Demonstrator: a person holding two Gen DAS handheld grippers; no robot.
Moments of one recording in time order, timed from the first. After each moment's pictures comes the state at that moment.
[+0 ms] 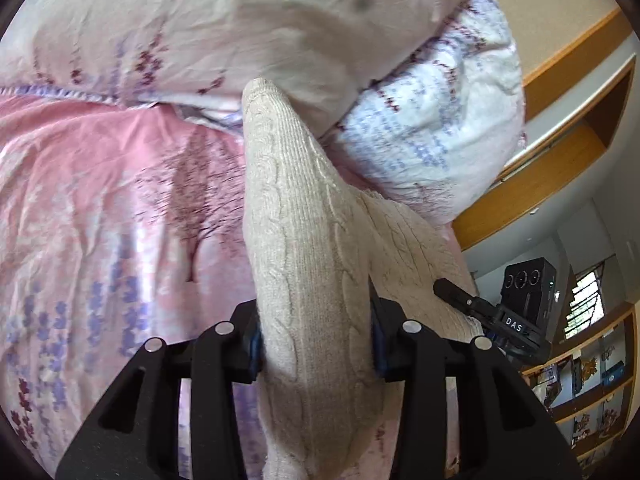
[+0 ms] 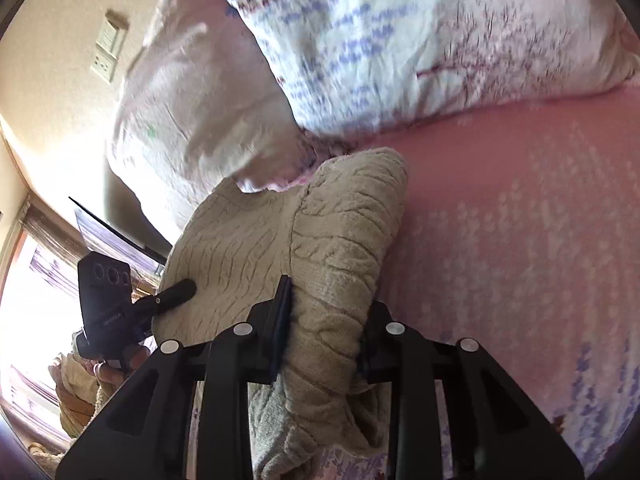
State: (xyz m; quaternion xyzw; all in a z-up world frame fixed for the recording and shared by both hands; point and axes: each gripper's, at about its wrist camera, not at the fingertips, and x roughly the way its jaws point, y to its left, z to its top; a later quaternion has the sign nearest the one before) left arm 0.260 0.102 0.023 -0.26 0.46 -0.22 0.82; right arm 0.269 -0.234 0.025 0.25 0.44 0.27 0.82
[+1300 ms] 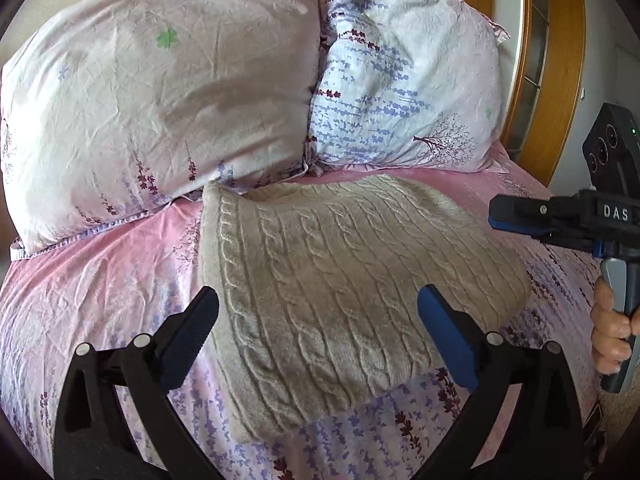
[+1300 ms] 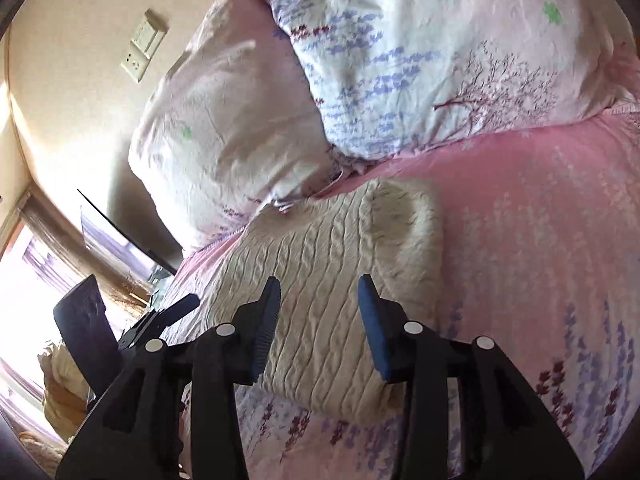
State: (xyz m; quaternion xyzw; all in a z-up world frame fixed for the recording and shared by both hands) left arm 0.186 0.007 0.067 0.03 0.36 -0.14 0.92; right arm 0.219 -0.239 0.058 0.24 0.39 0.27 0.85
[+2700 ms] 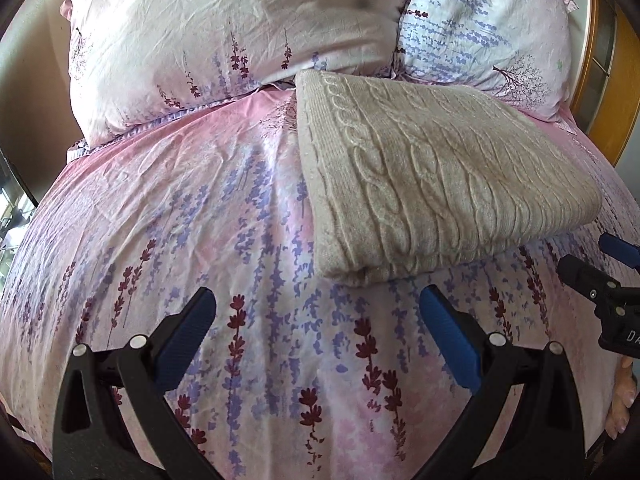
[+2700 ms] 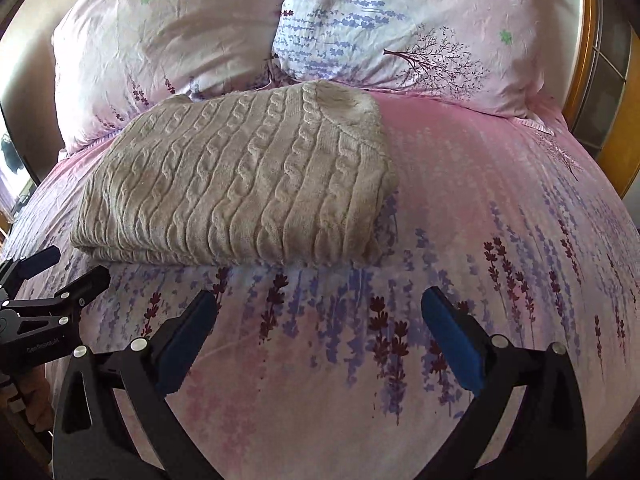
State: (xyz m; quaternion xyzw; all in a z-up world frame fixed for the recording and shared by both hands) left arm 0.138 0.048 0.019 0.03 0.44 -0.01 0.90; right arm 0.133 -0.178 0.018 0.01 0.42 0.06 0.90
